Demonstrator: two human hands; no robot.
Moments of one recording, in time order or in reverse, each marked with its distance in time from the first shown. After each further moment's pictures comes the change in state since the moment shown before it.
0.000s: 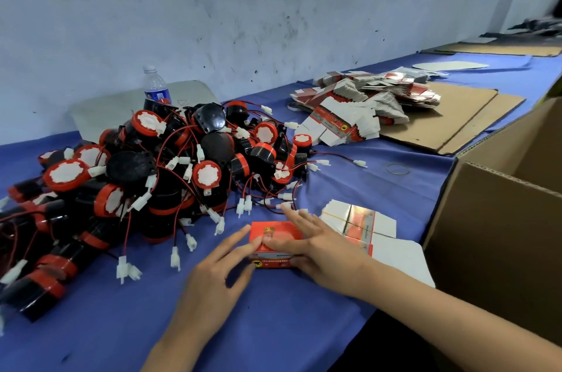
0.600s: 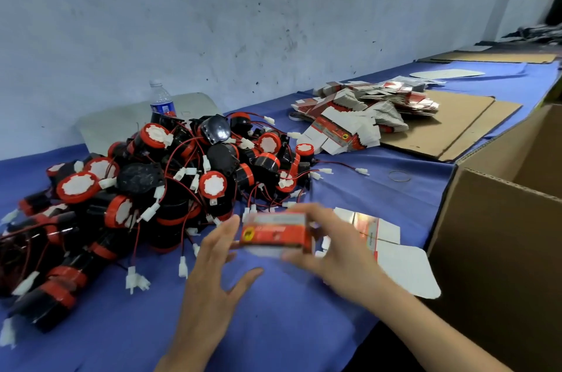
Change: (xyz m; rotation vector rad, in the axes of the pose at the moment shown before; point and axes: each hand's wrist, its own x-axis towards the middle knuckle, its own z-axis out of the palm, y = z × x) left_hand -0.002 -0.001 -0.010 -0.262 0.125 -0.011; right_hand -0.012 -0.034 -0.027 0.625 0.498 0.081
